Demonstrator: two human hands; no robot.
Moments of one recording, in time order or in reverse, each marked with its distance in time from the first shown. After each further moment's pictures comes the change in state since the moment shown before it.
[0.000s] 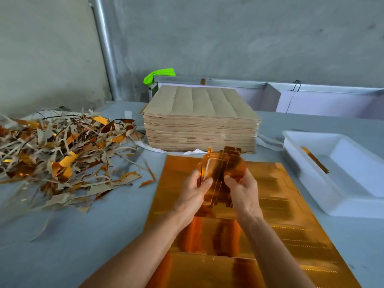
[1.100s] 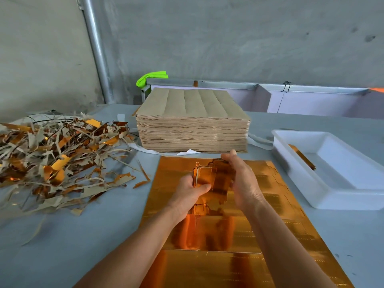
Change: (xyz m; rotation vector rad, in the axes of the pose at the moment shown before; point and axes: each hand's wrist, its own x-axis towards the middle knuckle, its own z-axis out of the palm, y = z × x) left_hand 0.014 -0.010 0.002 -0.035 -0.037 -0.085; right_hand 0.003 -0.040 -0.009 0.100 -0.098 0.168
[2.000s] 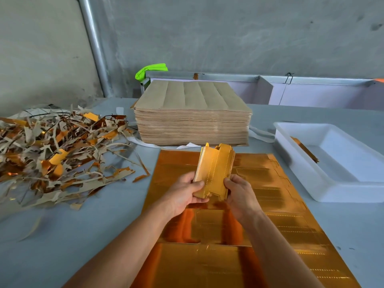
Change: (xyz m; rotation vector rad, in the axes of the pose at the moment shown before) left_hand 0.003 -0.008 -0.014 -0.170 -0.147 -0.168; right_hand 0.000 0.052 -0.017 0.061 0.009 0.170
